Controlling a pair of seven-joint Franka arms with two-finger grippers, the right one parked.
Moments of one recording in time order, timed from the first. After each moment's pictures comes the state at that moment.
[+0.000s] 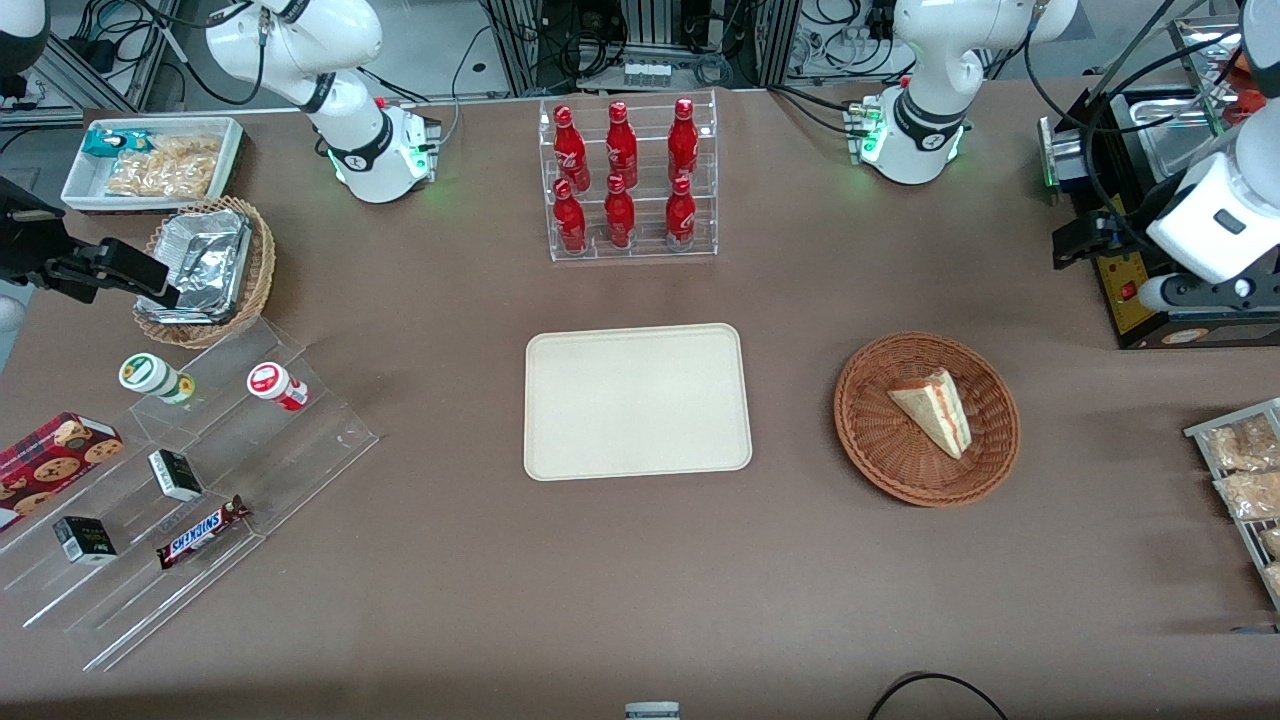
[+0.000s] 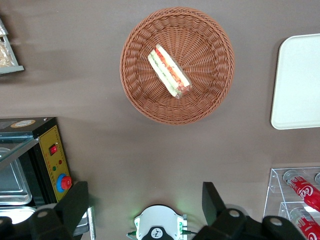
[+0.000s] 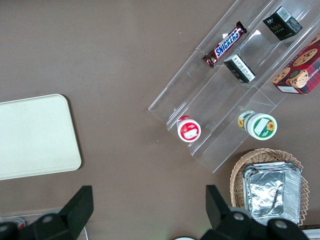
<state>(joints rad) -0.03 0.03 -0.04 -1.54 0.02 1.36 -0.03</state>
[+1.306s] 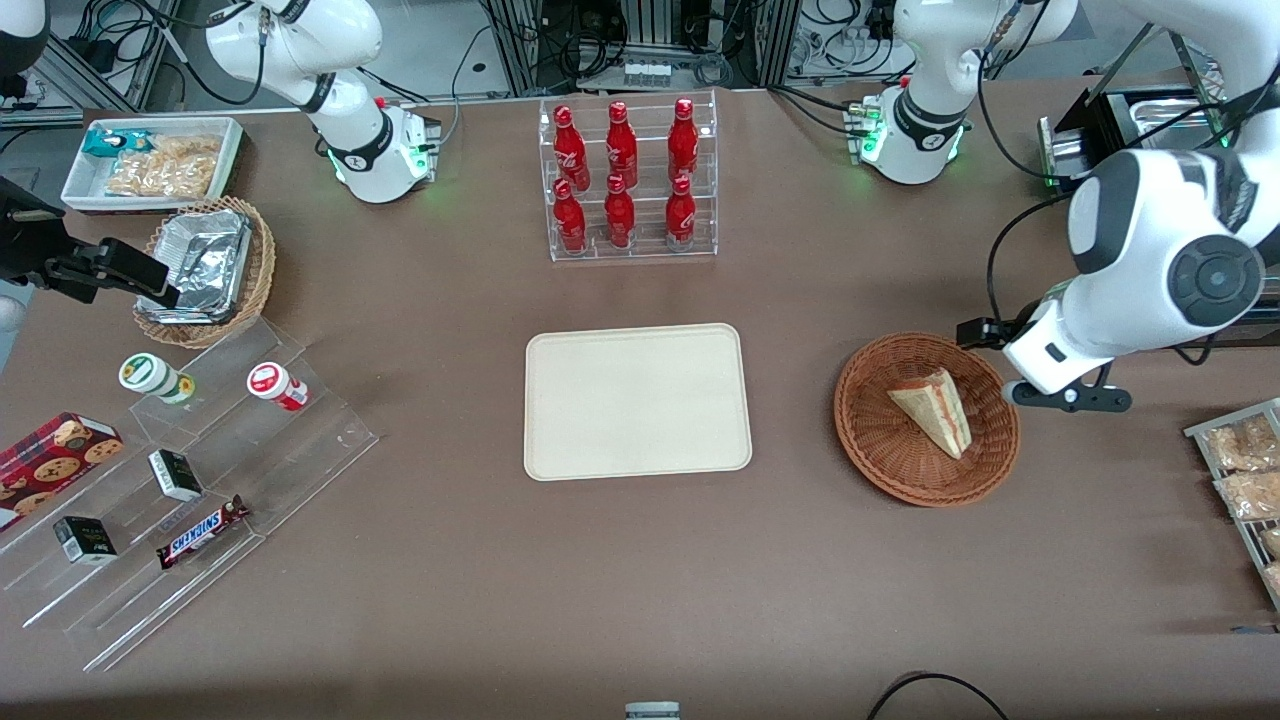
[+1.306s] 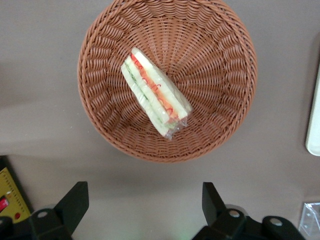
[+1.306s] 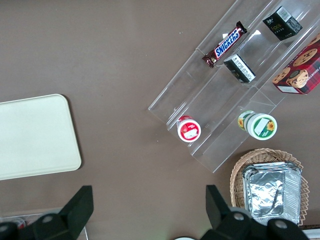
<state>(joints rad) -0.05 0.14 -0.06 -1.91 0.02 1.81 -0.02</state>
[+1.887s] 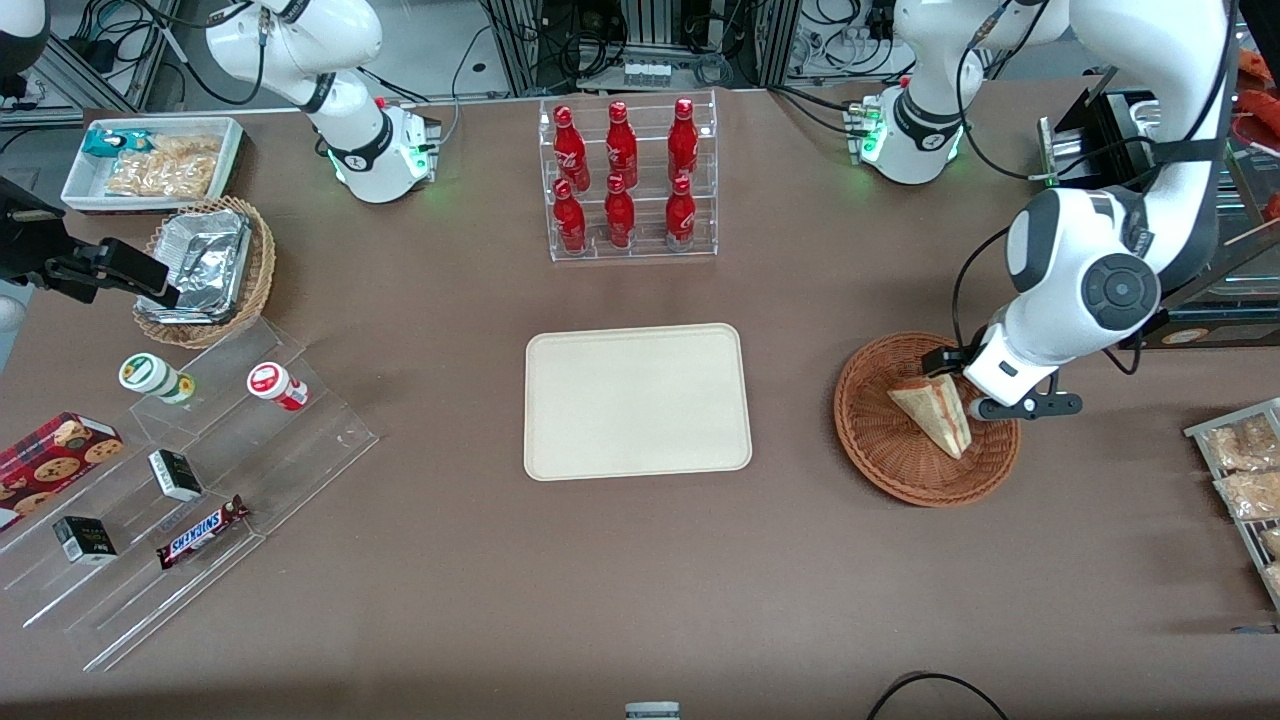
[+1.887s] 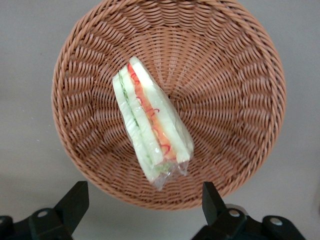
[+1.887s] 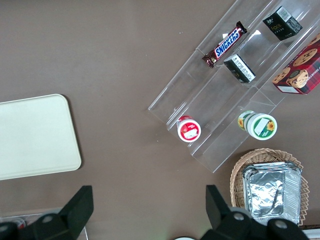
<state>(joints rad) -0.07 0.15 -0.06 -2.15 0.02 2.18 -0.27</state>
